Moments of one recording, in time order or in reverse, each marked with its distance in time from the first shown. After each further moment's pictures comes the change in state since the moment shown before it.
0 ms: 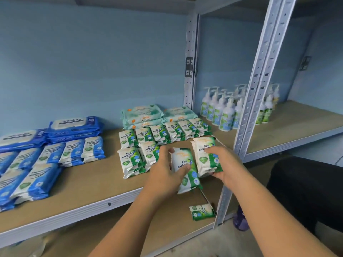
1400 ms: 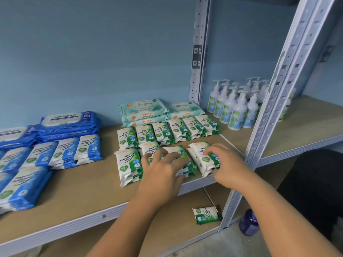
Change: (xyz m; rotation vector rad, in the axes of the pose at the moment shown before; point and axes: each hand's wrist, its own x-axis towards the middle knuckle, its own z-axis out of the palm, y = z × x) left_hand 0.045 -0.042 -0.003 0.861 0.073 0.370; right_hand 0.043 0.007 -0.002 -1.109 -0.210 -0.489
